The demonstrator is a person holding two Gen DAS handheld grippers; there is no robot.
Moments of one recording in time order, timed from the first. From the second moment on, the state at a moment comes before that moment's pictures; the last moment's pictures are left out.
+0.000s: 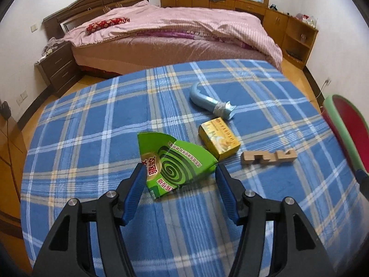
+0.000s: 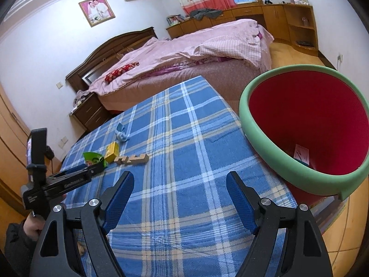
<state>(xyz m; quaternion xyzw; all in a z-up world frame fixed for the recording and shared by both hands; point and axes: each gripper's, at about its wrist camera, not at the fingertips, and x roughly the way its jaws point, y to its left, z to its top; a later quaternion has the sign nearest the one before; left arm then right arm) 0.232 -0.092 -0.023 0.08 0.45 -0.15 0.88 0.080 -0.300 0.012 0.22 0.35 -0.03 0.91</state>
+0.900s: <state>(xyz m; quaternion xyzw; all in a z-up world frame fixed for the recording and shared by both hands) 0.227 -0.057 -0.019 0.01 0.44 -0.11 0.89 0.102 -0.281 0.009 0.20 0.37 -0.01 0.91</state>
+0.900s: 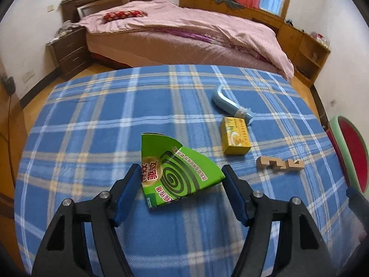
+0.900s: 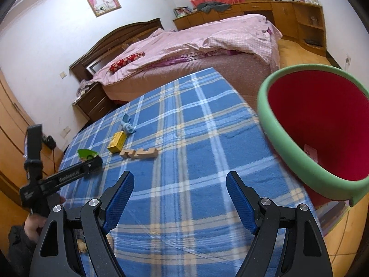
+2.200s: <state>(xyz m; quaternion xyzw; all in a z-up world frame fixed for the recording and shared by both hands) 0.222 0.004 -0.020 -0.09 0.42 -0.06 0.90 0.222 -0.170 -0.024 0.04 0.44 -0.09 0.89</state>
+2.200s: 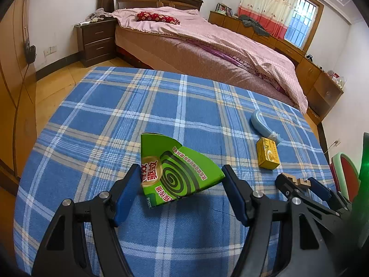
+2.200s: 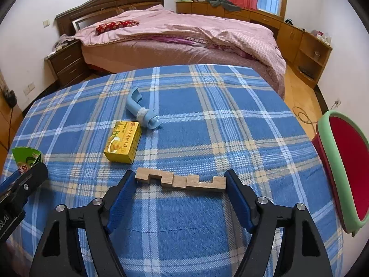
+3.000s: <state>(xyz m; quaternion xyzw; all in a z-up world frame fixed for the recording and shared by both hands) 0.161 -0.034 0.039 -0.07 0.36 -0.16 0.92 0.058 -0.241 0.038 0.17 0.35 -0.09 0.92</state>
